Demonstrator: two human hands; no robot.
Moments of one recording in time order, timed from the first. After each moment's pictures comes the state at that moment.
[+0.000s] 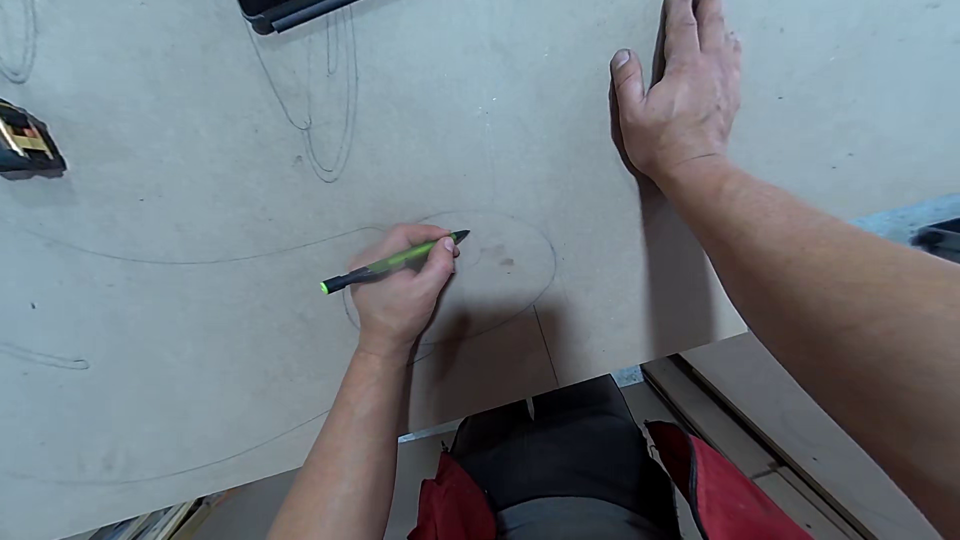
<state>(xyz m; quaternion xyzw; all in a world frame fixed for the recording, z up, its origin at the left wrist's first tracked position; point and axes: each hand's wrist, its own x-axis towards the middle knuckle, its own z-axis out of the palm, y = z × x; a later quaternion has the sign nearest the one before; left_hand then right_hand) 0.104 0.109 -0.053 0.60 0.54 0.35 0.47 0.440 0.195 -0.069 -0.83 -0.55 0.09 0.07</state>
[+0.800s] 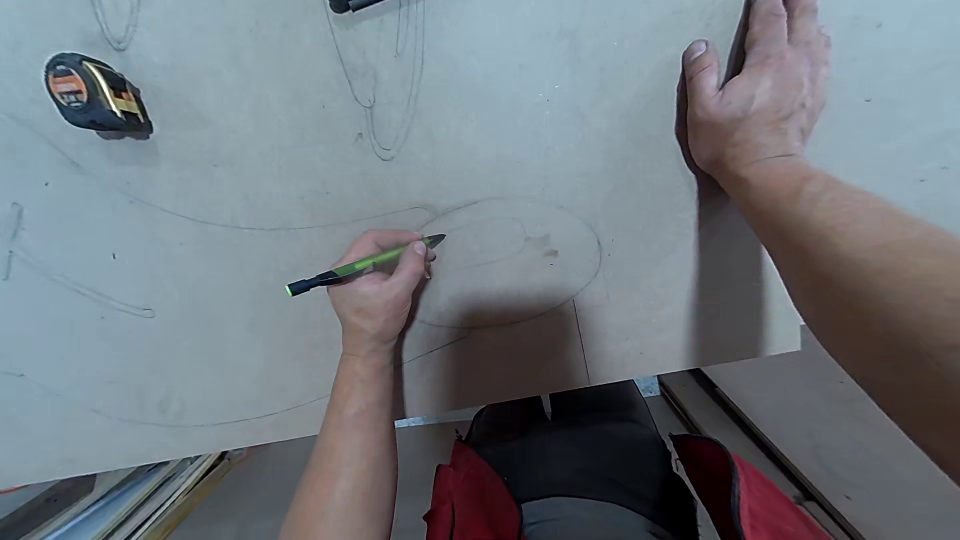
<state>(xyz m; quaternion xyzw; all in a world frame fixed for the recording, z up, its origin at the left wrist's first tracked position) 0.036 0.096 -0.054 0.55 0.58 0.40 0.44 0.440 0.194 -0.068 -0.82 -0.56 0.08 0.07</state>
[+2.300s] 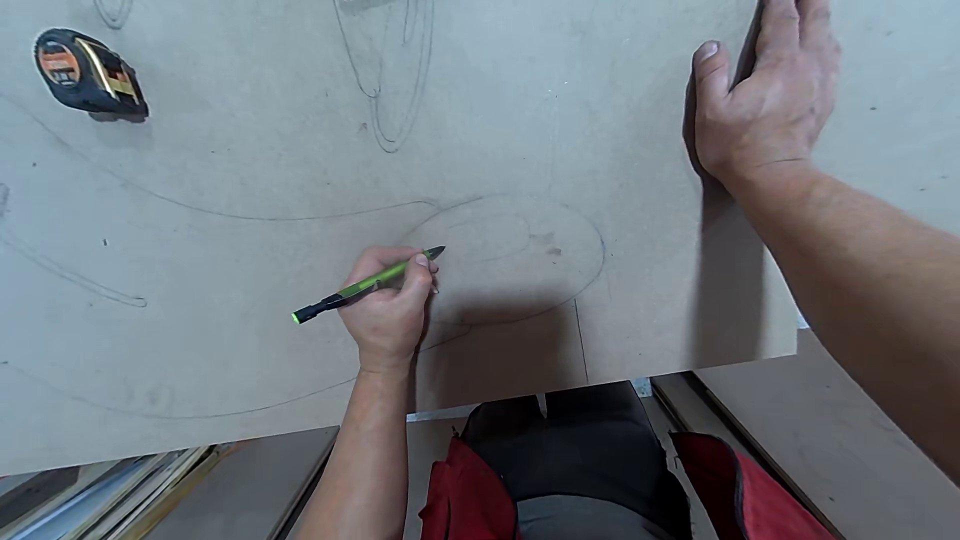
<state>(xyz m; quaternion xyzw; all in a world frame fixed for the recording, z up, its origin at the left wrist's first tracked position) 0.049 0.071 -0.057 0.51 0.61 0.45 0.40 0.441 0.195 -0.068 -0.82 -0.56 0.08 0.07</state>
